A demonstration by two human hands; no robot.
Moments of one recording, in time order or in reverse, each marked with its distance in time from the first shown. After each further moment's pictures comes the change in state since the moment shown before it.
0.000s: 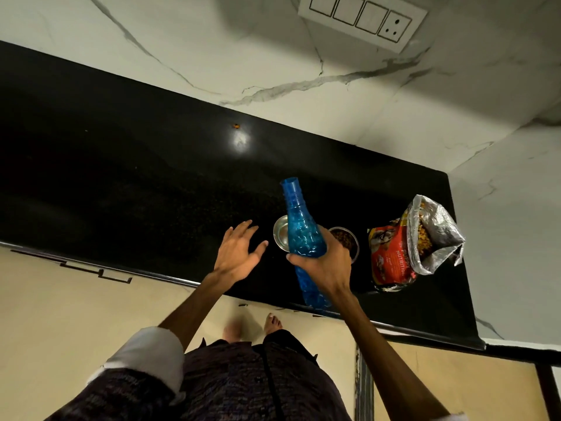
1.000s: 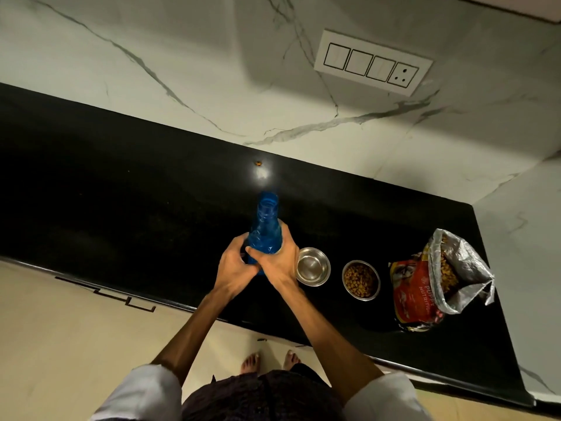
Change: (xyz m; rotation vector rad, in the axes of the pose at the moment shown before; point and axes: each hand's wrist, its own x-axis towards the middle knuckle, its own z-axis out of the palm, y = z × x) left_hand -0.002 0.006 -0.080 -0.544 0.153 -0.204; right_hand 0.060 -0.078 0.122 0.405 0.059 -0.094
